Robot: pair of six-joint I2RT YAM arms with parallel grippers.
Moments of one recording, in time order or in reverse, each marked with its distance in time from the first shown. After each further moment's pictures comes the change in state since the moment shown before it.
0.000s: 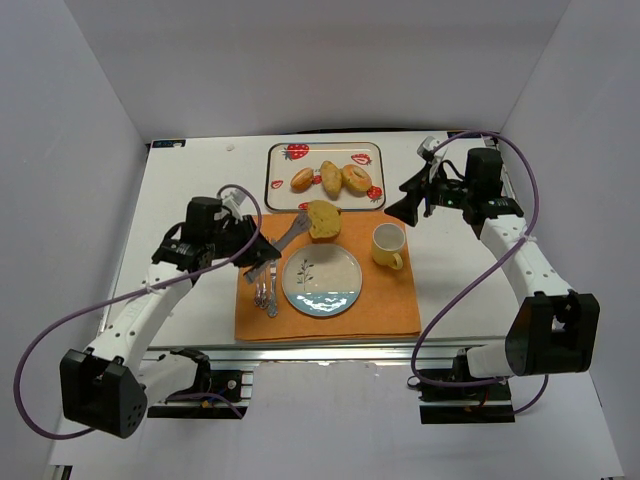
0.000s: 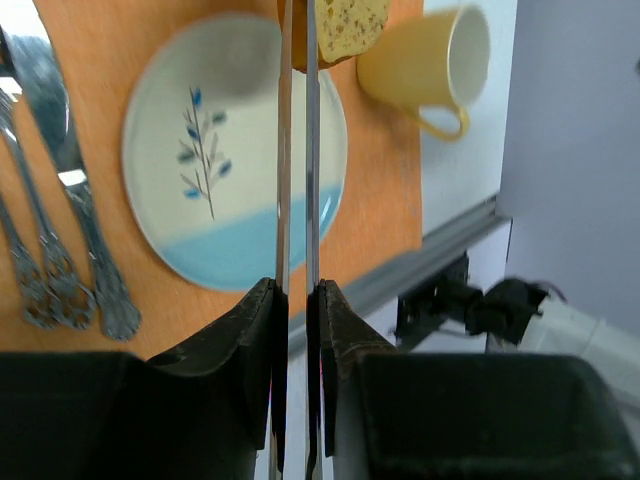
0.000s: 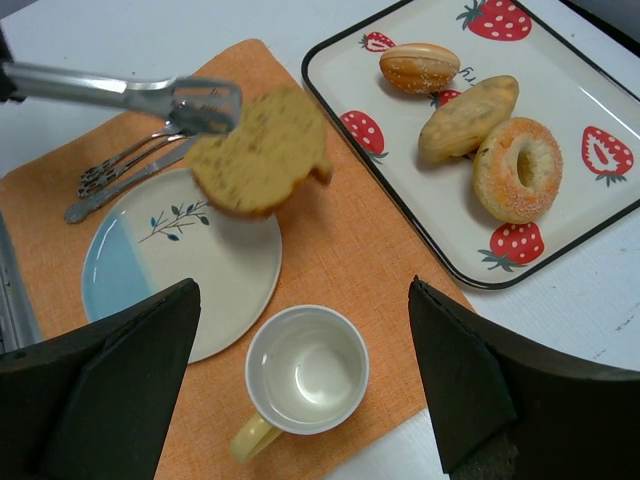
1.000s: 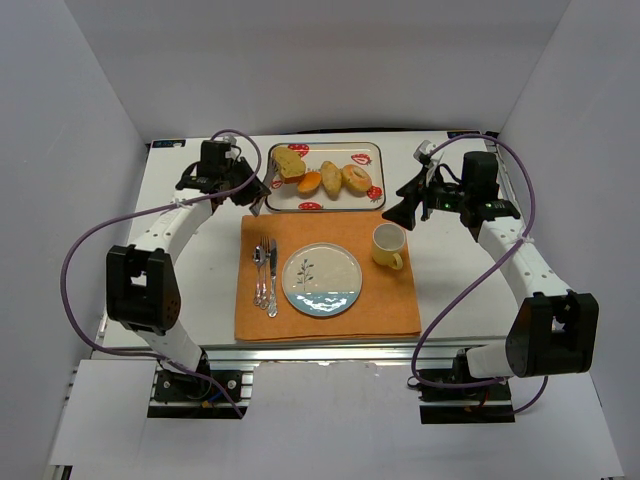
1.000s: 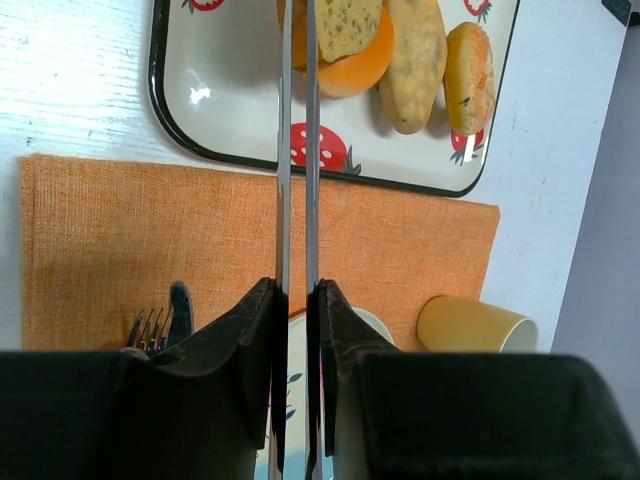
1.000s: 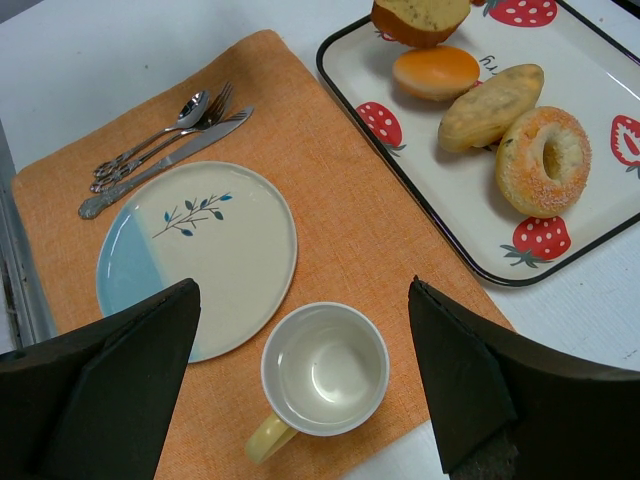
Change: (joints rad) left arm 0.078 0.555 0.440 0.114 -0.260 -0.024; right arm 0.017 0.000 -0.017 0.003 0.000 0.013
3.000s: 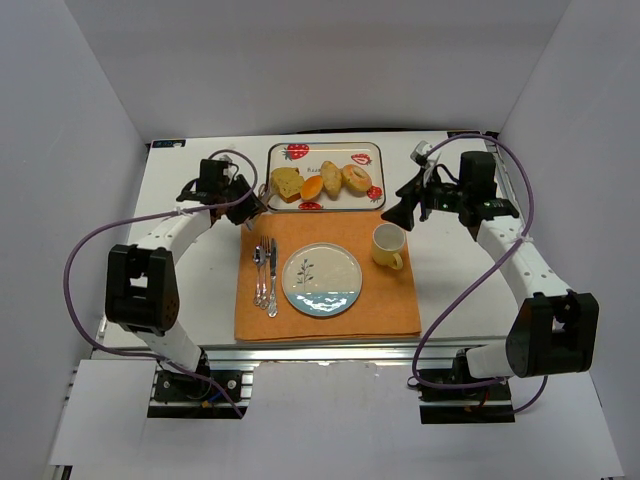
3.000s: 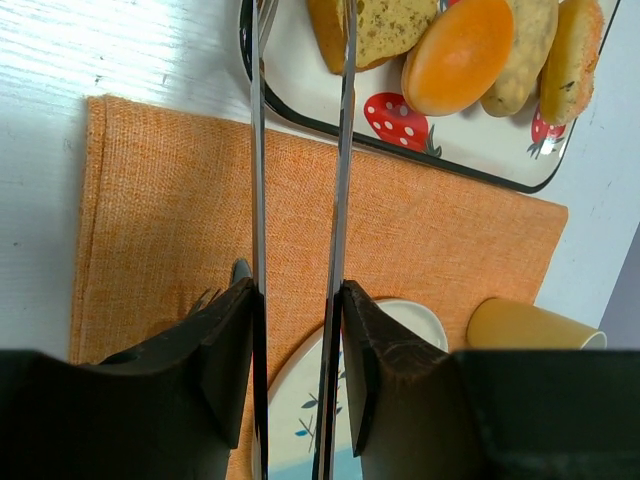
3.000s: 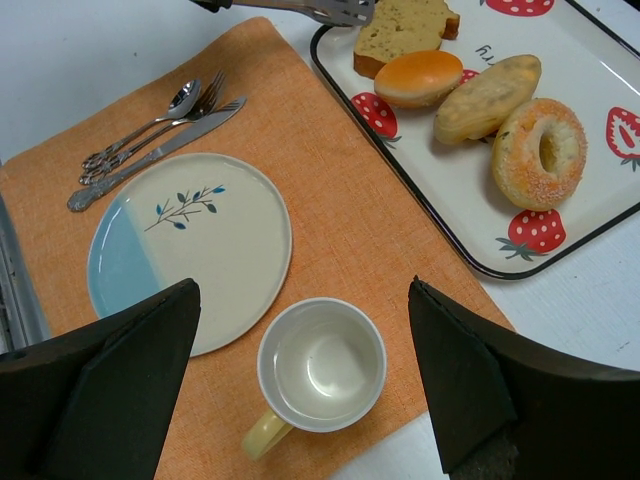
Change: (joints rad) left arm 0.031 -0.016 -0.163 0.058 -0.018 0.003; right arm 0.017 0.002 0.014 -0.040 0.036 -0.031
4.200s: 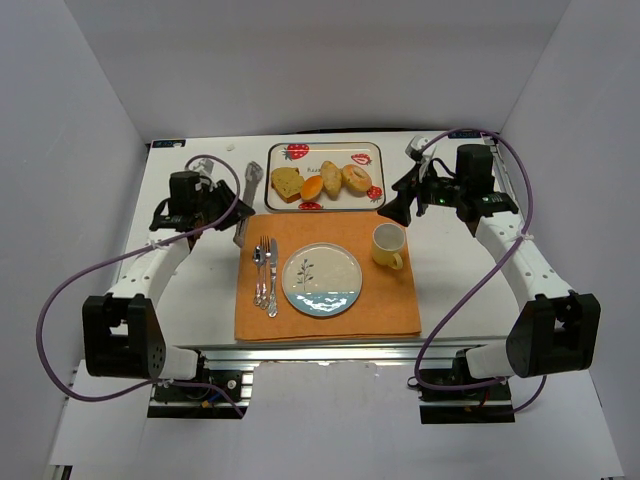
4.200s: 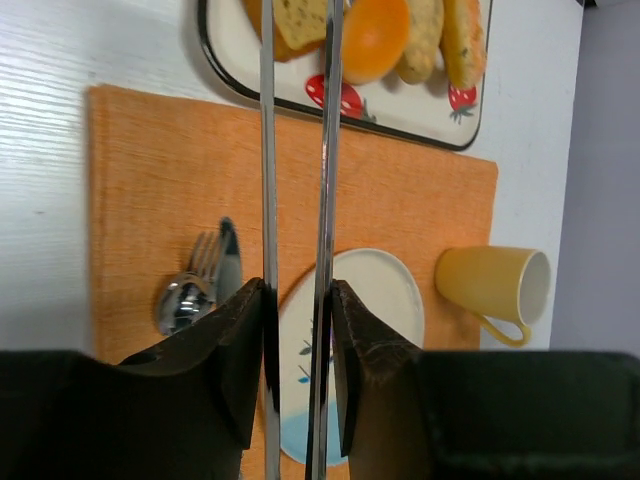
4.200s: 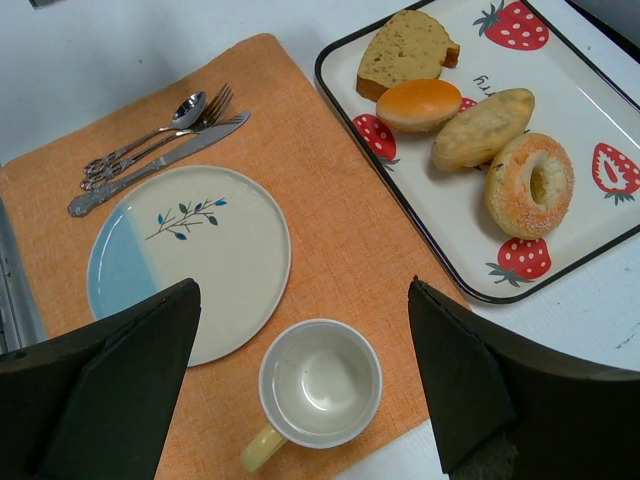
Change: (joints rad) left arm 0.114 -0.293 -0.209 0.089 0.161 0.082; right arm 0.035 0.004 0.067 -0.039 0.019 -0.023
